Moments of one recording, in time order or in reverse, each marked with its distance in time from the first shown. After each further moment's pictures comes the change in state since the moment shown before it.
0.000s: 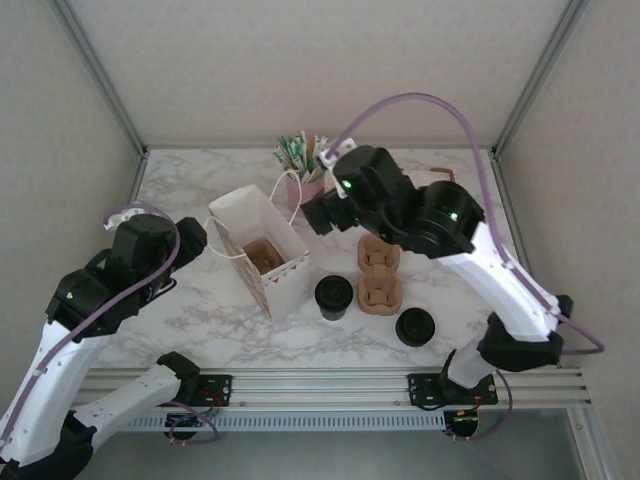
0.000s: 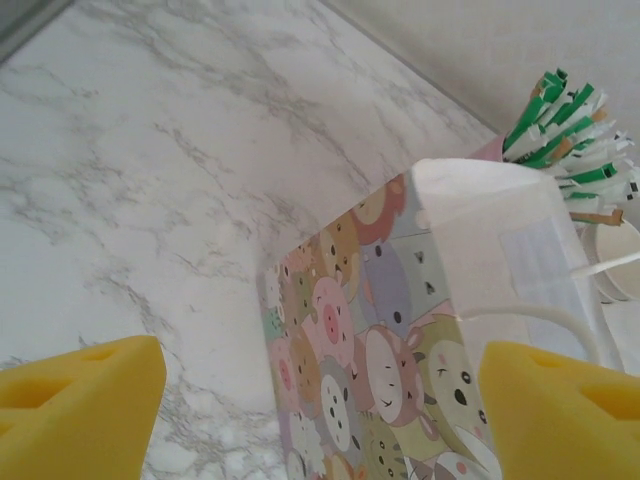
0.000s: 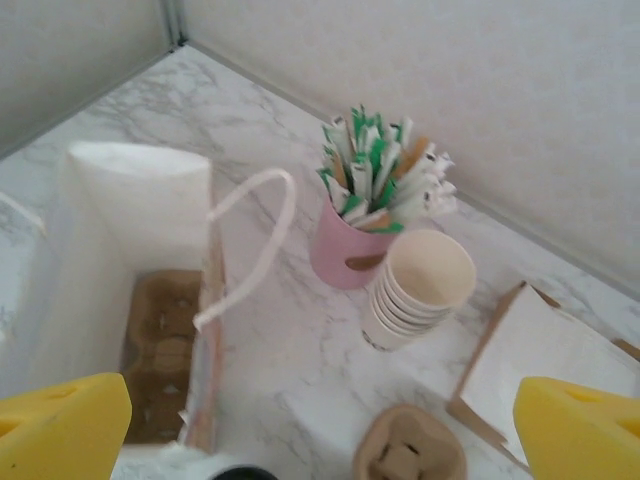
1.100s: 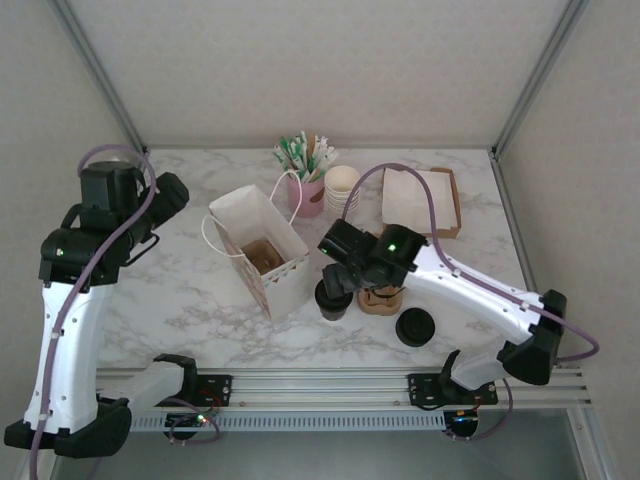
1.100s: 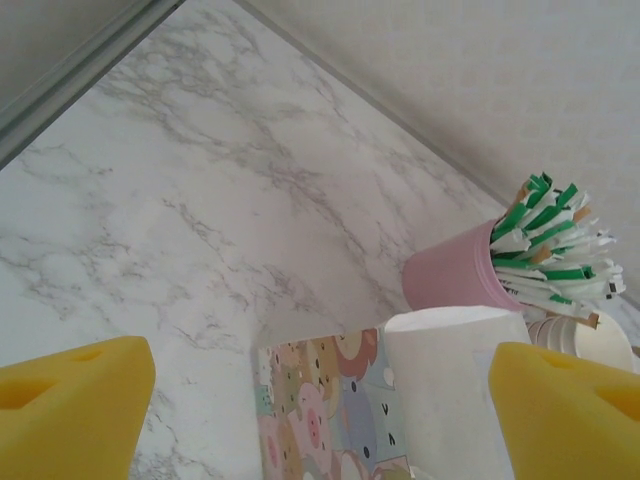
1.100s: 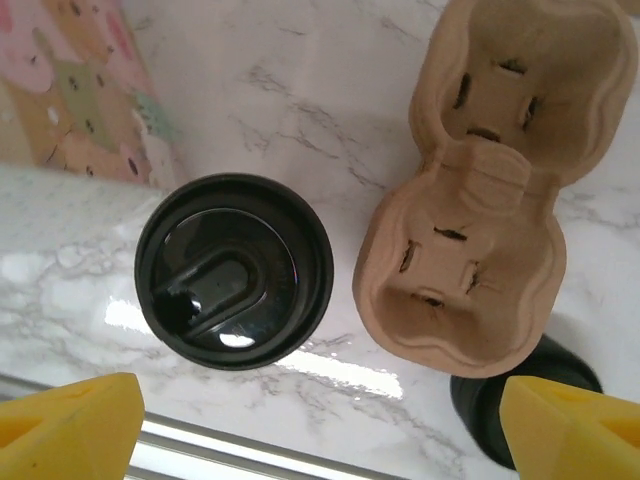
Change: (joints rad) left arm 0.404 0.222 0.255 0.045 0.280 0.221; right arm -0.013 -0.094 -0.700 -0.023 -0.220 0.623
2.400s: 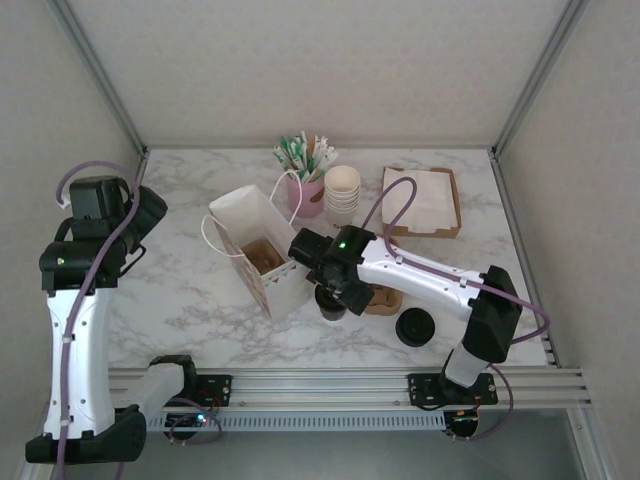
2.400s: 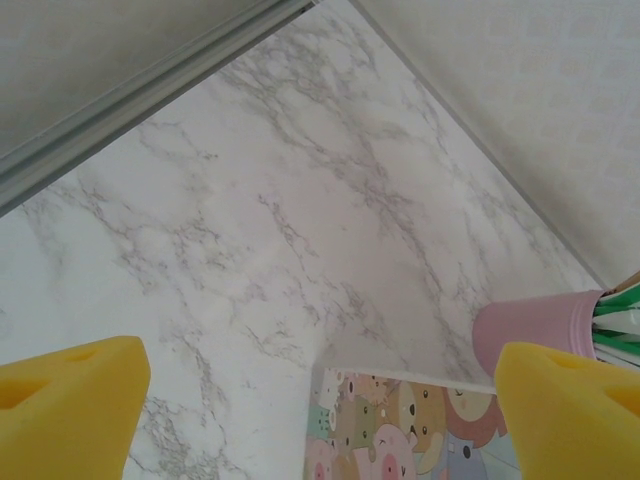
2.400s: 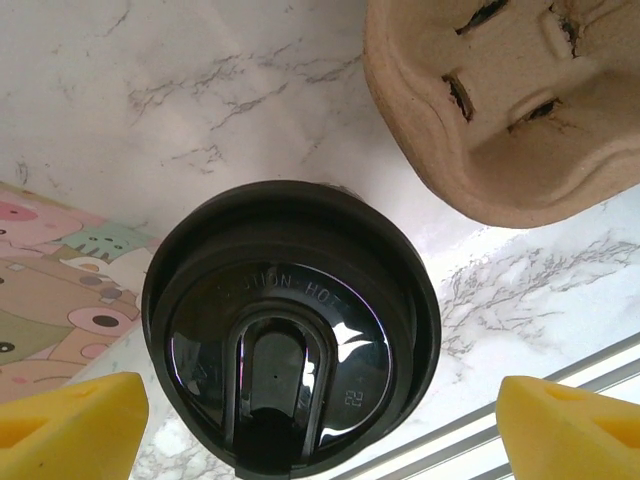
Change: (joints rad) left arm 0.183 -0.061 -0.149 0.010 -0.020 -0.041; right arm 0.010 0.219 0.016 0.030 -0.084 0.871
